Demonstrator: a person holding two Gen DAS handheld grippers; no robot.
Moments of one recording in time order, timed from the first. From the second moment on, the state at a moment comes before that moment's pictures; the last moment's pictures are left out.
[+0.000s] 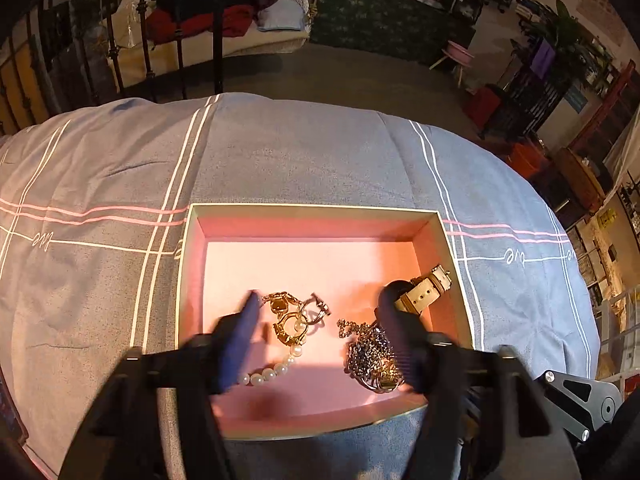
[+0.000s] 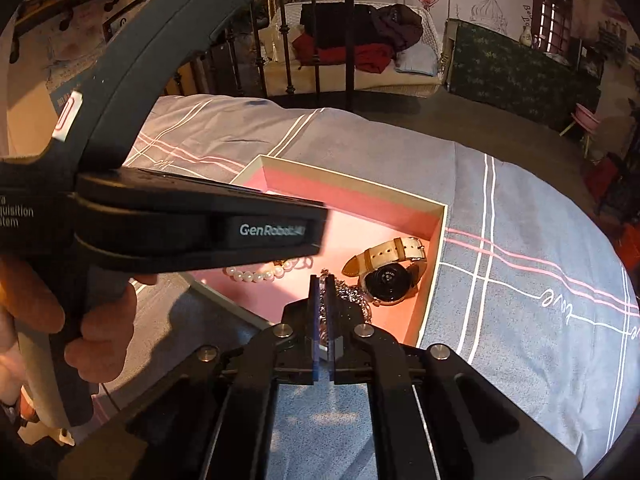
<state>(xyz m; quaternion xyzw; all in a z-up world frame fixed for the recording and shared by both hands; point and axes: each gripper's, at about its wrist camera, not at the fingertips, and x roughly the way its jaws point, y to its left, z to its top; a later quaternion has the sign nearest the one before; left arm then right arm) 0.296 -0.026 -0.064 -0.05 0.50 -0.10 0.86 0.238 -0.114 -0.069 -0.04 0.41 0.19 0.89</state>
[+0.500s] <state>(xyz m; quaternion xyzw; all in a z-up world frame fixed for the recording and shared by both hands) 0.178 0.004 0.020 0.01 0.25 -0.05 0.97 0.168 -0.148 -0.035 -0.05 0.25 0.05 0.97</state>
